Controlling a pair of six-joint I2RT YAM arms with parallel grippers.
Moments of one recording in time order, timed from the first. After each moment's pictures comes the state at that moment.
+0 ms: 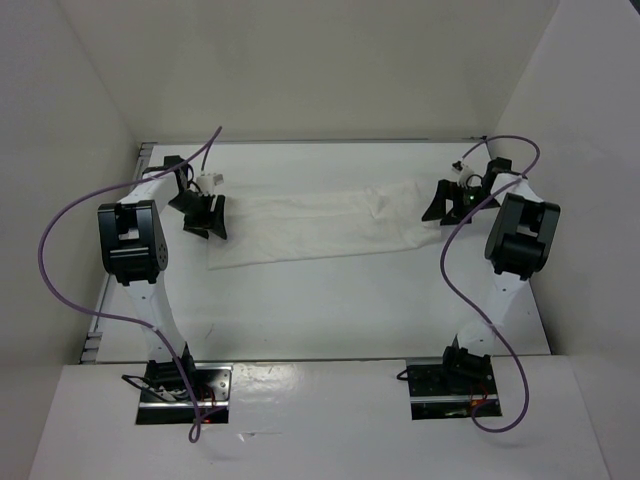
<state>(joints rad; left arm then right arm) 0.15 2.10 1.58 -0.89 0.43 0.29 -0.33 2.16 1.58 -0.77 -0.77 -0.36</state>
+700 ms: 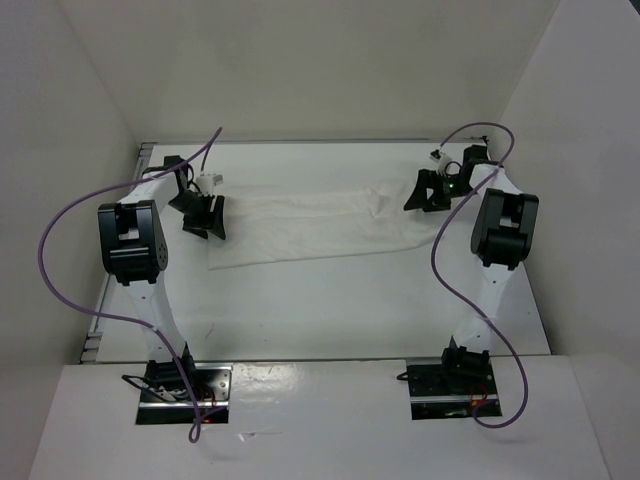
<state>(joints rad) 0.15 2.10 1.58 -0.89 0.41 0.29 -0.21 2.27 1.75 -0.73 -0.80 -0.30</state>
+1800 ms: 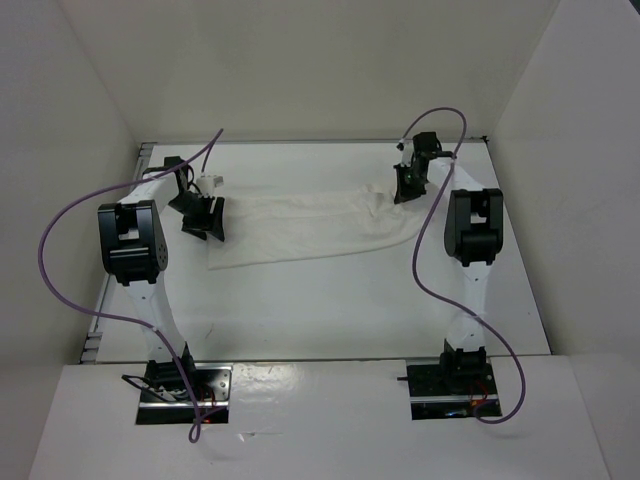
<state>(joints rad) 0.15 2.10 1.58 -0.90 0.39 0.31 0.04 2.30 1.84 -0.61 -0.22 -0.06</state>
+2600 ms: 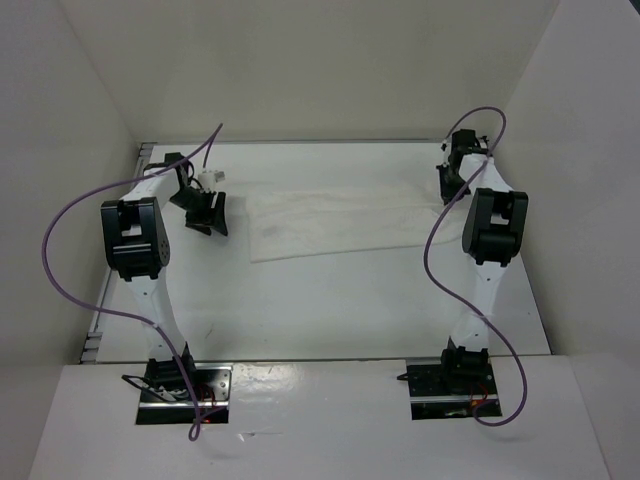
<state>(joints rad) 0.15 2.16 1.66 -0.92 0.46 0.31 -0.13 2.30 1.89 -0.71 0.07 -0.14</state>
